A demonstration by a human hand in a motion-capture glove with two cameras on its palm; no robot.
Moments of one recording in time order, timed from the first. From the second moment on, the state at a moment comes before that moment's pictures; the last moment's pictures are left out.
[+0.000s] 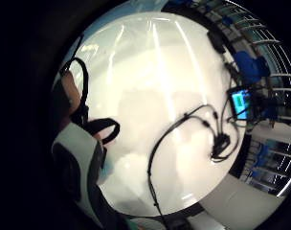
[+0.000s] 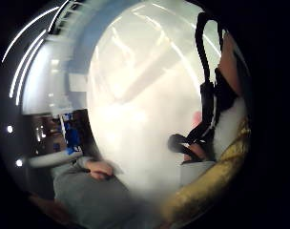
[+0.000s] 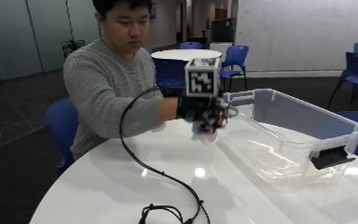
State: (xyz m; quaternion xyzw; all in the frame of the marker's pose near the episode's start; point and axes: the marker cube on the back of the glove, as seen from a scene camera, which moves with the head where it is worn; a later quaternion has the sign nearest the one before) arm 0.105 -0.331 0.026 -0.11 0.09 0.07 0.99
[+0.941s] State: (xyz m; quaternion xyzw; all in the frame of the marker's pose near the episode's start) arm -0.095 -0.554 0.041 -0.18 0.05 -0.03 0.98
